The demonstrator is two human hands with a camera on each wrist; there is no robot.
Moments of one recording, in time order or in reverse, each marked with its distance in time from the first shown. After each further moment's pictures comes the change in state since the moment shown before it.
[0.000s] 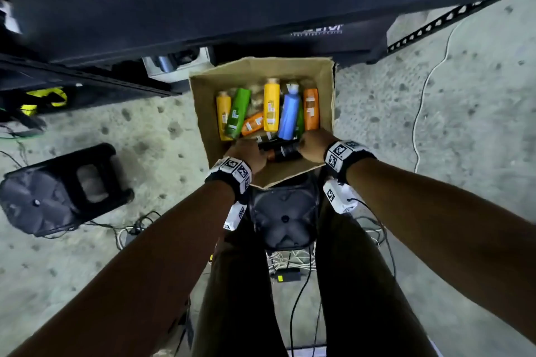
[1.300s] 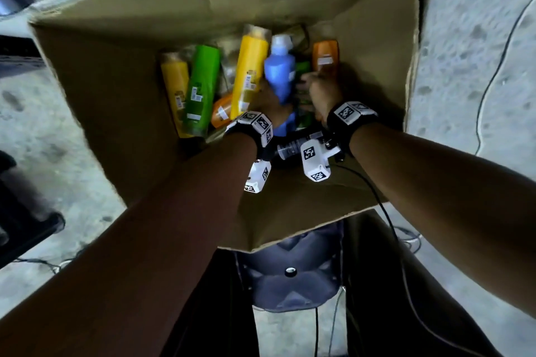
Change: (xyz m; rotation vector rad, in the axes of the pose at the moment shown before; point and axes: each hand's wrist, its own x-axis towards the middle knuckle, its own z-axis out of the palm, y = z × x) left_hand 0.330 0.044 0.132 -0.496 0.043 0.137; right_hand 0.327 0.077 0.085 1.331 0.252 0.297
